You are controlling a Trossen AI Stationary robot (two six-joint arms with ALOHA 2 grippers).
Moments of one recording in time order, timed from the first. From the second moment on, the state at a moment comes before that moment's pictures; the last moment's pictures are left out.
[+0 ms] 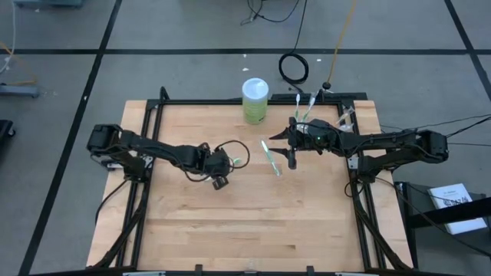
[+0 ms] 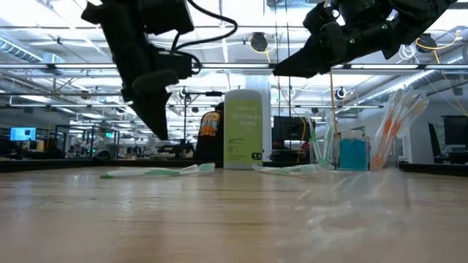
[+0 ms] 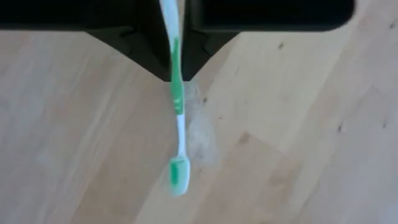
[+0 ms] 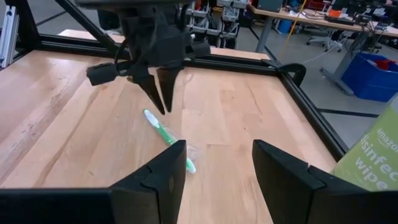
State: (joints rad) left arm -0.08 1.59 0.98 -0.61 -0.32 -0.51; right arm -0.24 1.19 0.59 0.35 -0.15 -0.19
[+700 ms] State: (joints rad) left arm 0.01 1.71 0.88 -0.50 -0.15 -0.48; right arm -0.24 1.19 0.59 0.35 -0.15 -0.19
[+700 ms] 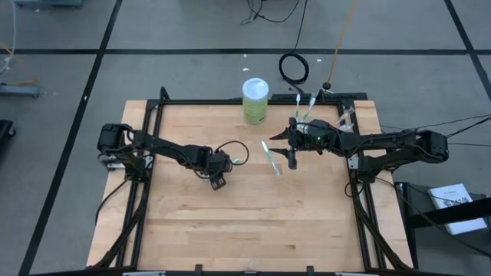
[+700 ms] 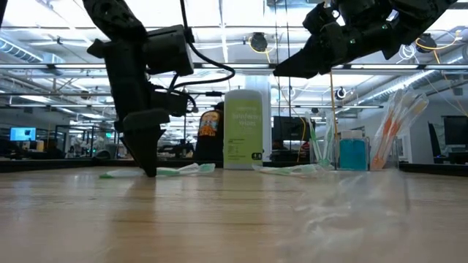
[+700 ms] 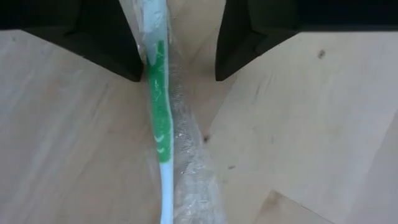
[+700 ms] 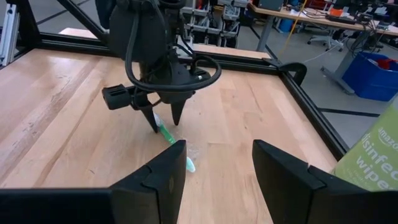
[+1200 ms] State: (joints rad) left arm 0.01 1.70 0.88 -0.49 -0.10 -0.45; right arm -0.24 1.19 0.59 0.35 -0.15 -0.18
